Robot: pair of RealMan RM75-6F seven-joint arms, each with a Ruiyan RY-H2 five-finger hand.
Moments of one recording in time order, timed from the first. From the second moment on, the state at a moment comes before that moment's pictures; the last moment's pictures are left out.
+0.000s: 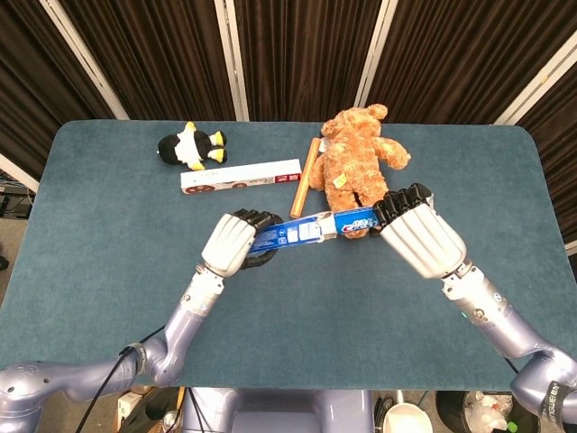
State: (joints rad) left arm -0.81 -1.87 -0.29 -1.26 1.48 1.28 0.10; right arm 0.64 -0.98 0.23 -1.76 -1.69 1.24 -0.83
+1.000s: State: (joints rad) left arm -0.89 -1.92 -0.37 -1.35 1.39 1.23 0.24; right arm 0.64 -0.94 0.24 -1.74 -1.74 1.25 -0.81
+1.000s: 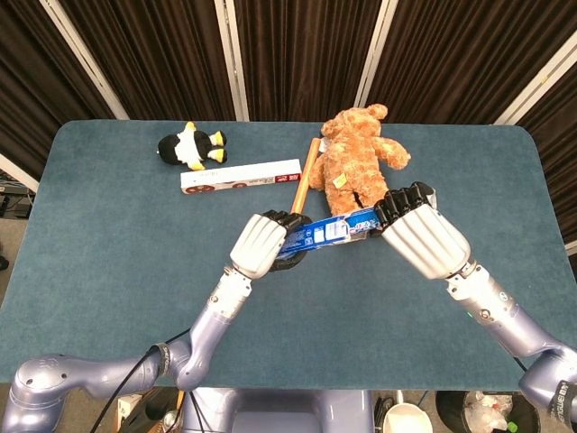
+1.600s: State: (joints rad) left arm -0.91 -1.92 -0.42 -1.42 1.28 1.21 0.33; right arm 0.64 -0.92 0.24 -1.74 -1.80 1.26 -0.79
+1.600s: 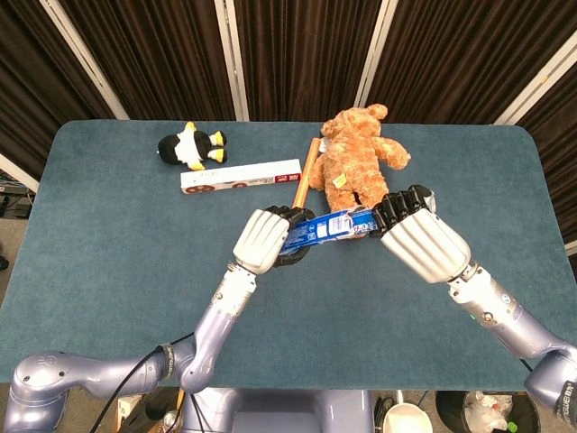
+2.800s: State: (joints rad) left arm -1.06 -2.03 -0.49 -1.37 1.20 1.20 0.42; right arm 0.64 -0.94 0.26 -1.69 -1.83 1.30 -0.77
